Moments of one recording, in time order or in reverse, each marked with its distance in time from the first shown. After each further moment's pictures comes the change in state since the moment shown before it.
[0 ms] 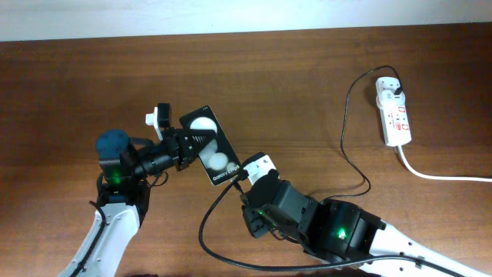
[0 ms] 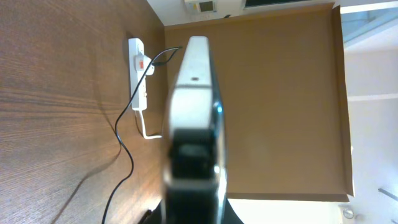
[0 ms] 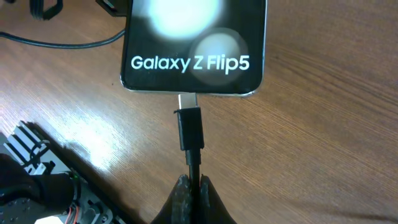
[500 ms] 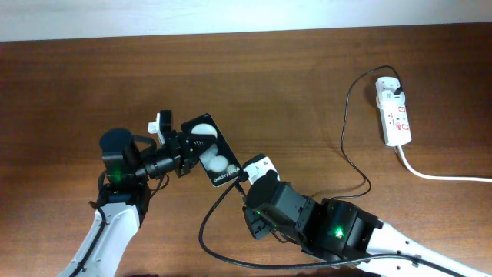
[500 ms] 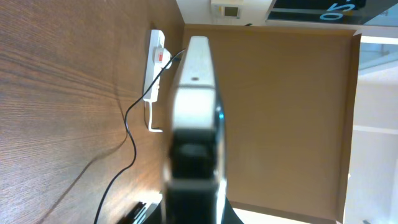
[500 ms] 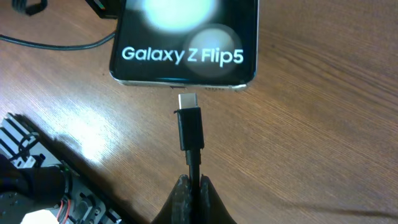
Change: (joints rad) left arm 0.000 0.001 0.002 -0.158 -0.027 -0.019; right arm 0.000 0.011 0.000 -0.037 0.000 0.001
